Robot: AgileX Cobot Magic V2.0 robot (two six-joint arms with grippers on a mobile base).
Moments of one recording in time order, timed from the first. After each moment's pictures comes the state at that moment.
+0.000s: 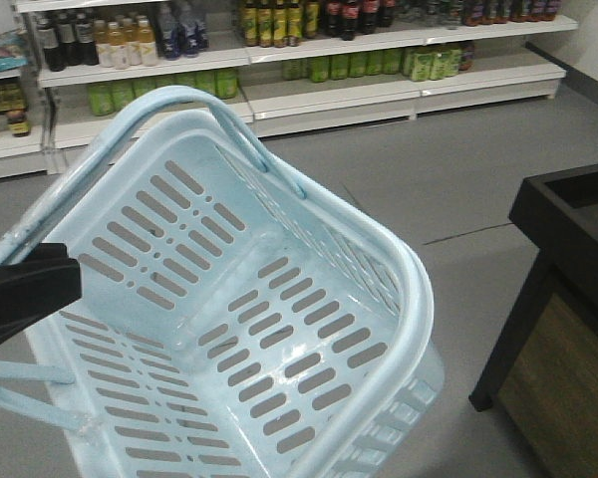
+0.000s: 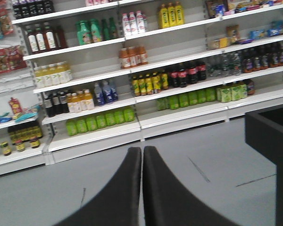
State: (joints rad) left arm -0.41 0.71 -0.89 -0.79 0.71 0.66; right arm 0.12 -0.01 0.03 0.01 0.05 0.12
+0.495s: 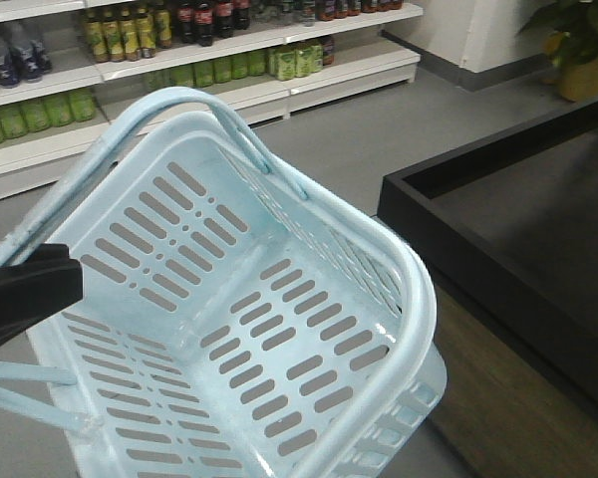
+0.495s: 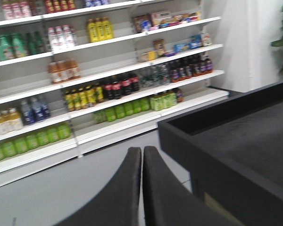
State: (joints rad) left arm -0.41 0.71 -0.89 -0.79 0.71 0.66; right arm 0.12 -0.01 0.03 0.01 0.05 0.12
